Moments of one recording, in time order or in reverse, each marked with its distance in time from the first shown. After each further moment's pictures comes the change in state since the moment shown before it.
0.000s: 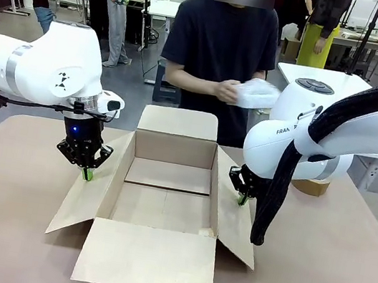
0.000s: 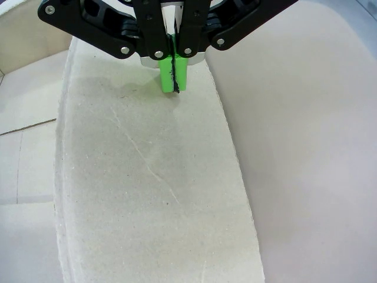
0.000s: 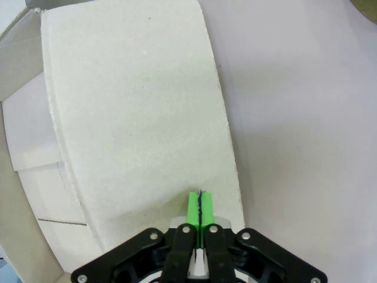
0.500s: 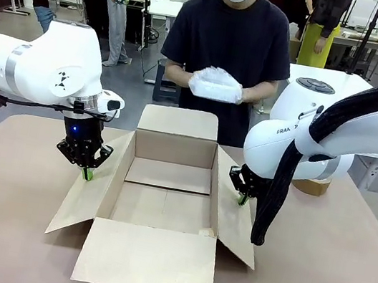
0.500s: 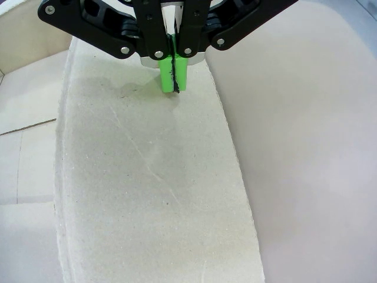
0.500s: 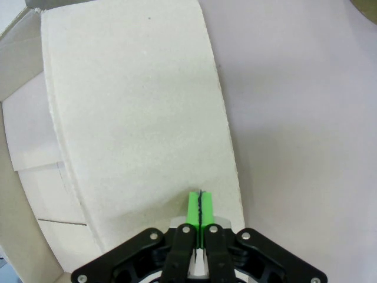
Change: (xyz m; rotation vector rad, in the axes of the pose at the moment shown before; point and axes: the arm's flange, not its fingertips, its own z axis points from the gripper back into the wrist) left arm 0.000 0.000 0.000 0.000 0.000 0.000; right arm 0.000 0.000 0.000 0.000 0.000 0.000
